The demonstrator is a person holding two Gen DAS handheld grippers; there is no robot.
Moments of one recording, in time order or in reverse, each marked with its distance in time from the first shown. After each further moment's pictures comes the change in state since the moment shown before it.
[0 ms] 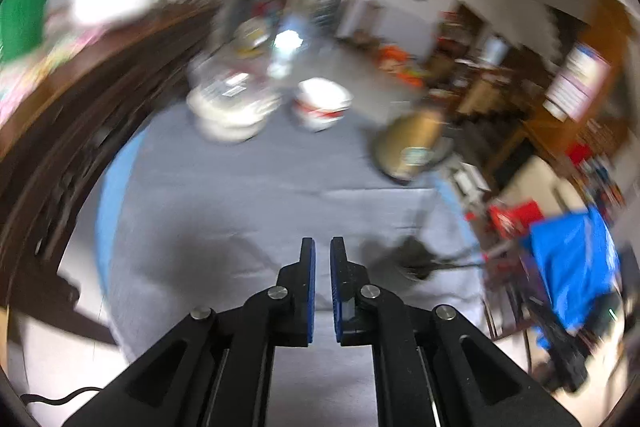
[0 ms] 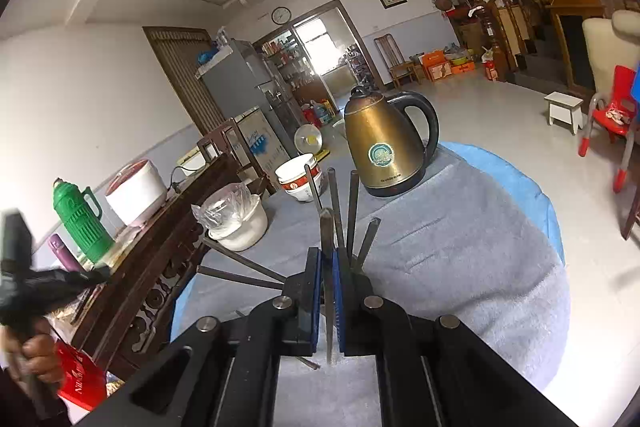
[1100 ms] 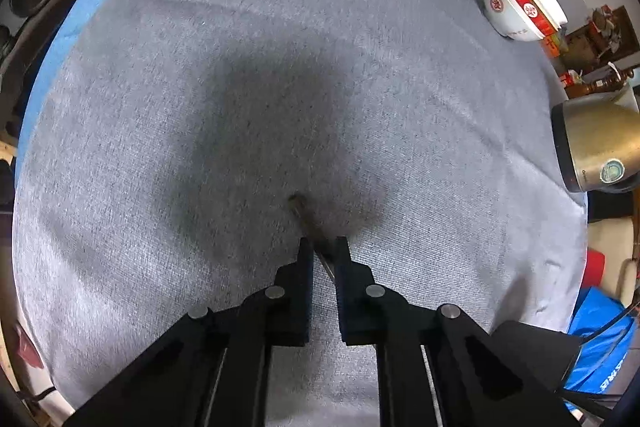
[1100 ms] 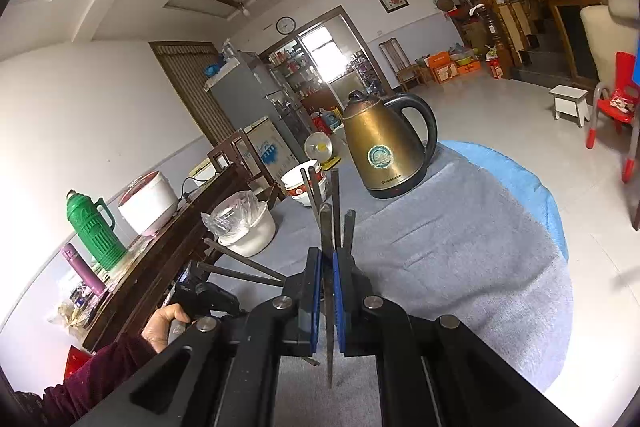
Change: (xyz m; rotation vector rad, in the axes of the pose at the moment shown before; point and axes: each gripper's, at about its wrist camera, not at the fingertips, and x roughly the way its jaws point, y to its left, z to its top) left arm 0.252 0.068 -0.009 -0.358 0.428 0.264; right arm -0.010 -0.030 -0.007 0.029 -0.030 0.054
